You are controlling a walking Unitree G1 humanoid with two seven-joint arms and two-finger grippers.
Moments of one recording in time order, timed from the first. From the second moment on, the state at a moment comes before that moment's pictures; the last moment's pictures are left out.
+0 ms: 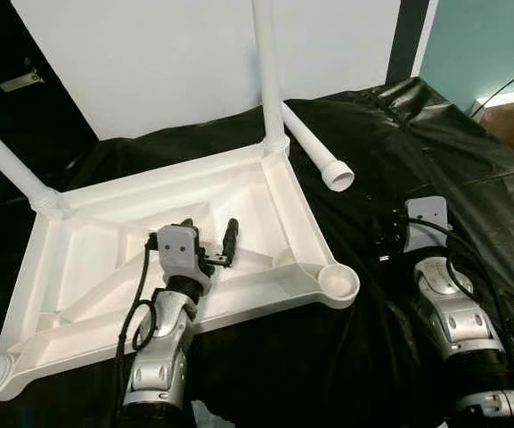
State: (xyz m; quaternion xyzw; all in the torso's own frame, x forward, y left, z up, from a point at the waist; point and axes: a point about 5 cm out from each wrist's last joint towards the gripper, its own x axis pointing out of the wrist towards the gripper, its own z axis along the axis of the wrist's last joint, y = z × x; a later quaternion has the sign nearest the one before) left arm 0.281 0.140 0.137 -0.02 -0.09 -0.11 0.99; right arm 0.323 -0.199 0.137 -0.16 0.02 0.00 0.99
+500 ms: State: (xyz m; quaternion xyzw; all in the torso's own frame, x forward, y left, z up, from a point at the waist) left arm 0.269 0.167 0.147 0.00 -0.10 -0.07 0.99; right arm 0.360 -0.190 0.175 -0.25 -0.04 0.09 0.96
